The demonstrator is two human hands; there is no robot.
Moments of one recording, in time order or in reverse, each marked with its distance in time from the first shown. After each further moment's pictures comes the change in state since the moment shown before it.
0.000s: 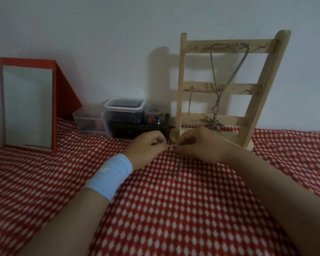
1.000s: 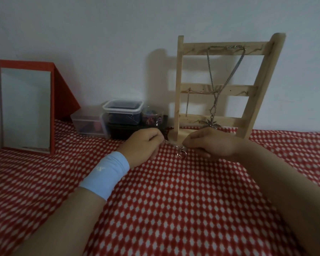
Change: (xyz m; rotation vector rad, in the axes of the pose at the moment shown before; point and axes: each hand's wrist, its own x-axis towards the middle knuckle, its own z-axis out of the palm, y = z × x) left_hand -0.003 0.014 -0.011 -0.026 0.025 -0.010; right_hand -0.005 0.009 -0.025 0.251 -0.208 0.184
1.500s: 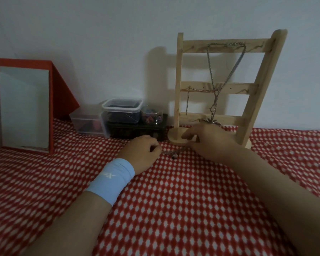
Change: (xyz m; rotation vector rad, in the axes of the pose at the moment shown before) left_hand 0.002 -0.028 0.016 0.380 0.064 0.049; right_hand 0.009 0.010 0.013 -0.675 0.403 -0.185
